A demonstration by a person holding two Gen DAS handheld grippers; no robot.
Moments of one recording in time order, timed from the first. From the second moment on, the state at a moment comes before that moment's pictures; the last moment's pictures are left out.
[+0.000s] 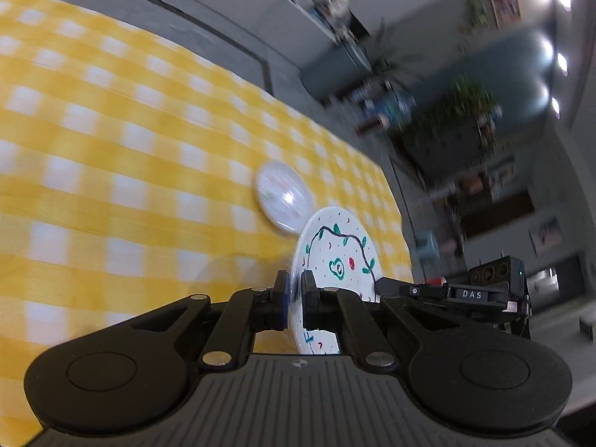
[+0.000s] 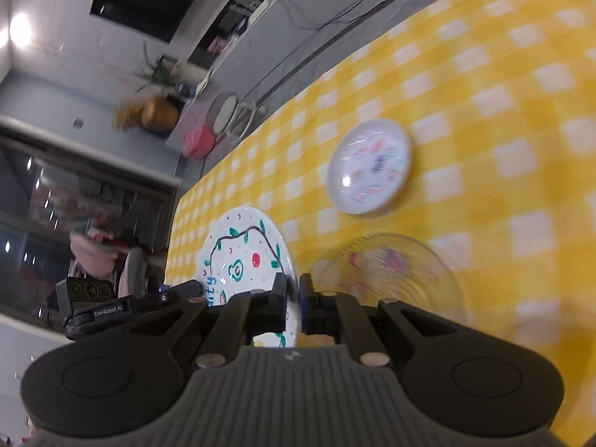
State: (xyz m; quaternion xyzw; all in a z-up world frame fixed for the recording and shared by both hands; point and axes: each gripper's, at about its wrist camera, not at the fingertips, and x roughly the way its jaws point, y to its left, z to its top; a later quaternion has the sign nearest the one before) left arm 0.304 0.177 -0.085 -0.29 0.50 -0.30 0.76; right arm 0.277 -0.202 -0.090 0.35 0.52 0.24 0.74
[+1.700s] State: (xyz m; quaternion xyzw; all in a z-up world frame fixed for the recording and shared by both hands) left arm 0.250 -0.023 -0.137 0.01 0.70 -0.27 0.66; right arm 0.106 -0.292 -0.158 0.40 0.61 0.12 0.67
